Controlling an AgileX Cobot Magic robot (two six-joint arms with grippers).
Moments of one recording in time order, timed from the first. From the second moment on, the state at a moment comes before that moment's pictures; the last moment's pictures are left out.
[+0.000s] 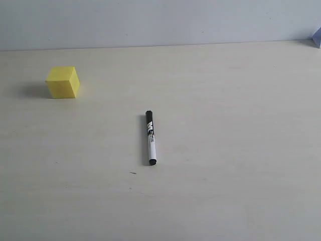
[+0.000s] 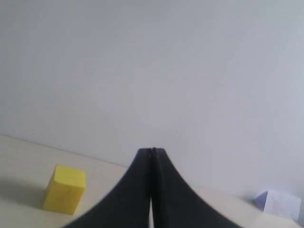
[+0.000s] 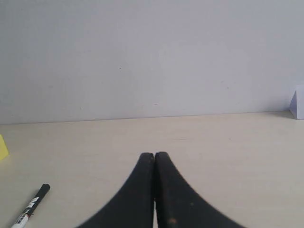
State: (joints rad) left arm -0.29 0.01 0.00 -0.34 -0.09 -0.06; right arm 0.05 0.01 0.00 0.06 0.14 0.04
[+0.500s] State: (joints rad) left arm -0.29 0.21 -0.17 -0.27 -0.08 -0.14; right arm 0.05 0.01 0.00 0.06 0.14 0.04
